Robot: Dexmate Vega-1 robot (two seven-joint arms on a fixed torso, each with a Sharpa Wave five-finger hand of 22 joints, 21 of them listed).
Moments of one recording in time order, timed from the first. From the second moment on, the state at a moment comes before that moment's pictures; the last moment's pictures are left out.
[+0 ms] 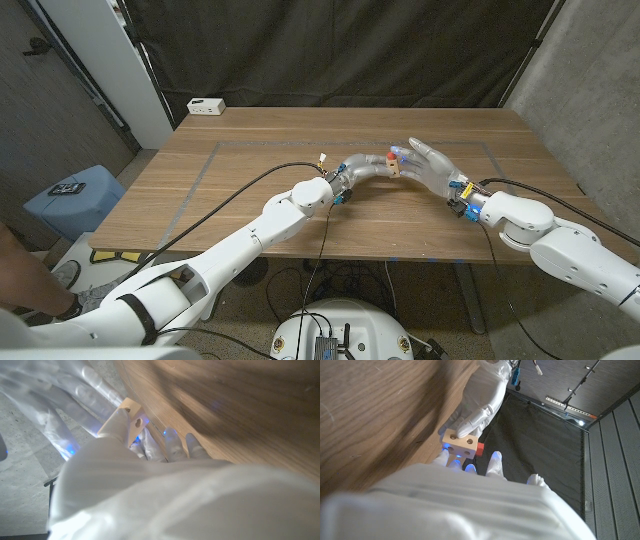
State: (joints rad) left arm 0.63 0.32 0.79 -1.40 -0.26 0.03 -0.01; left_hand 1.02 0.08 0.30 -0.16 0.21 0.78 -0.16 0.20 0.19 0.81 -0.22 0.21 0.43 0.47 -0.04 0.21 0.19 0.22 0.16 0.22 0.19; right arm -1.26 -0.98 -0.21 -1.98 0.75 0.04 0.09; right_hand 0.06 0.09 0.23 0.09 0.24 0.28 -0.17 0.18 0.17 -0.17 0.00 0.19 0.18 -0.17 0.11 0.20 0.20 -0.06 0.11 0.19 0.17
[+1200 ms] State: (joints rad) left arm 0.63 0.33 0.80 -1.41 -0.24 0.04 -0.01; left_hand 1.04 0.08 0.30 -0.16 0.21 0.80 -0.15 0.20 0.19 0.82 -0.21 0.21 0.43 0.48 -0.05 0.22 0.19 0.22 0.16 0.22 0.19; right arm -1.24 -0.97 -0.21 -1.94 0.73 0.02 0.07; right_hand 0.06 0.09 0.24 0.09 0.24 0.18 -0.19 0.17 0.17 -0.17 0.00 0.19 0.18 -0.17 0.11 0.20 0.20 -0.07 0.13 0.18 0.17
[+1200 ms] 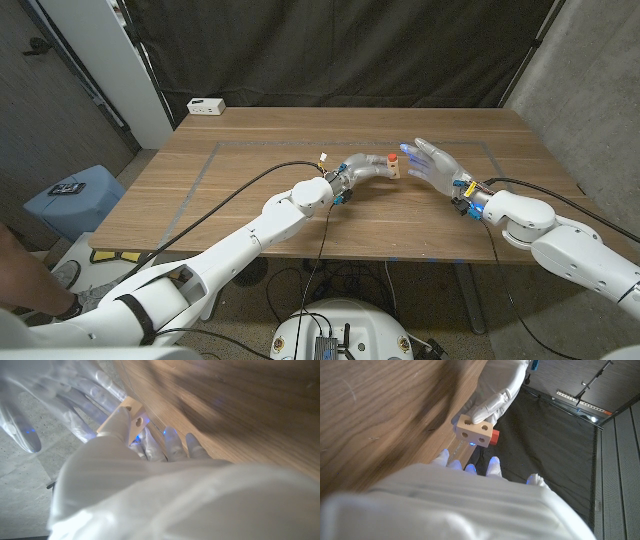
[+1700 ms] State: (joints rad) left arm 0.63 0.33 0.80 -1.42 -0.23 0.04 -0.01; left_hand 1.04 0.08 0.30 -0.16 0.20 0.80 -0.15 0.20 0.19 0.82 -0.22 0.21 0.43 0.48 -0.05 0.22 0.19 0.22 0.16 0.22 0.19; right arm -1.23 -0.99 -0.22 -1.95 0.72 -0.02 0.06; right_hand 0.06 0.08 0.24 0.09 0.24 0.16 -0.18 0.17 0.17 -0.17 0.00 0.19 0.18 -0.18 0.11 0.20 0.20 -0.09 0.13 0.18 0.17
